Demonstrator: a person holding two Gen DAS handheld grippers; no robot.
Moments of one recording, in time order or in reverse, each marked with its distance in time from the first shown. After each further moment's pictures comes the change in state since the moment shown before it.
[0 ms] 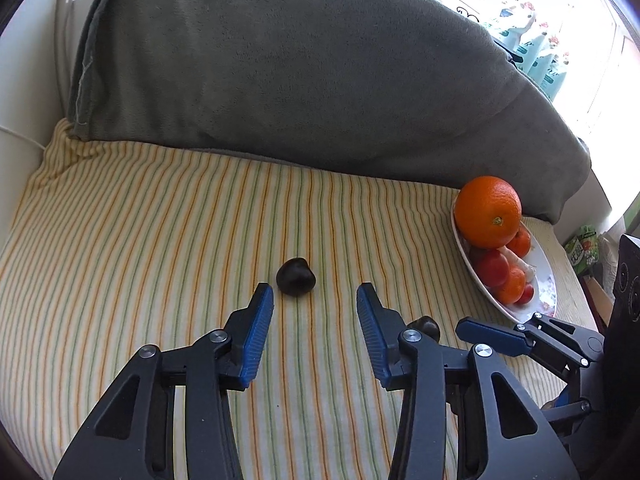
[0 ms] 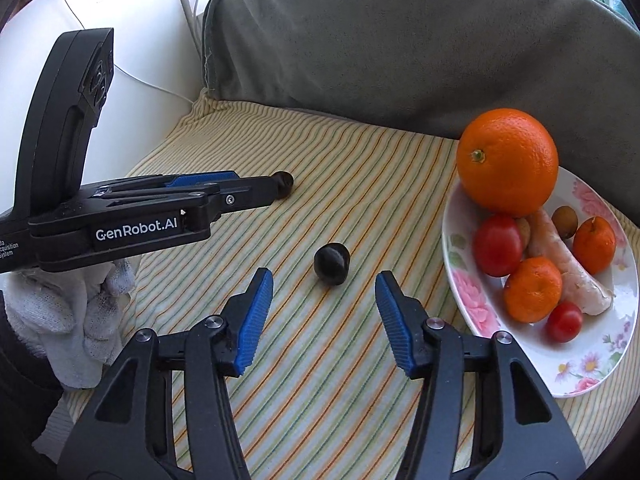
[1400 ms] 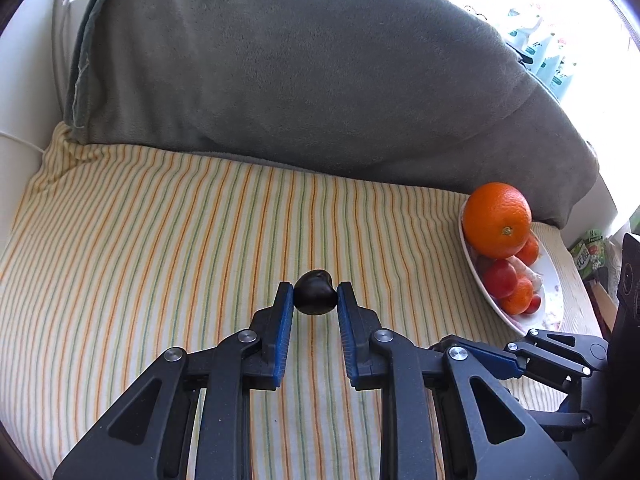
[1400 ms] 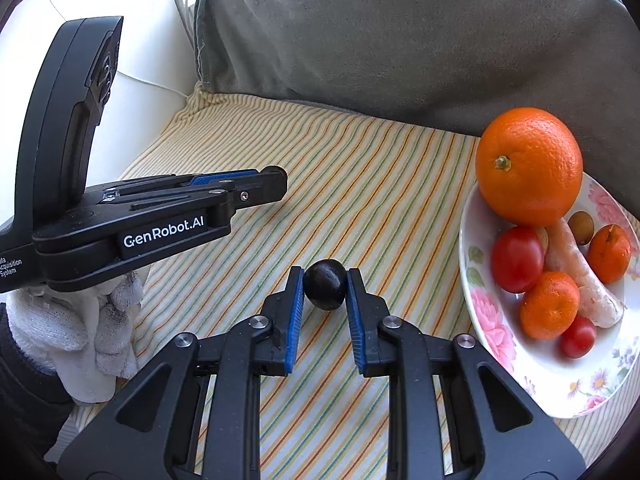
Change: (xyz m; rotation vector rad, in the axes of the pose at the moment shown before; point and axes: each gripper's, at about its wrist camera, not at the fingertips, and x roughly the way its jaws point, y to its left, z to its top) left arm 0.003 -0.012 0.008 -0.004 -0.003 0.016; right arm 0.013 0.009 0.004 0.010 0.038 0.012
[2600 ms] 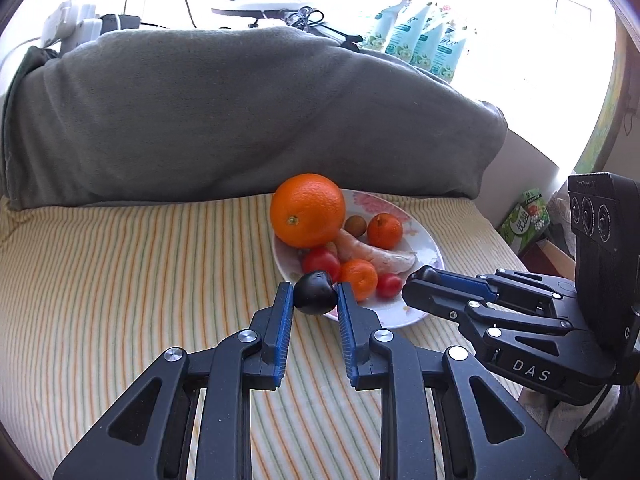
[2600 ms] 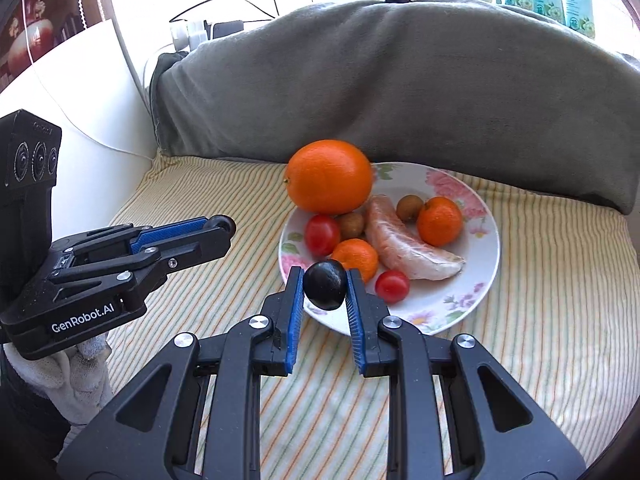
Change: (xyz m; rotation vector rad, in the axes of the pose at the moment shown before) left arm -0.042 -0.116 -0.018 0.182 -0.046 -0.161; right arm -0.104 -0.091 -0.031 0.139 -0.148 -0.094
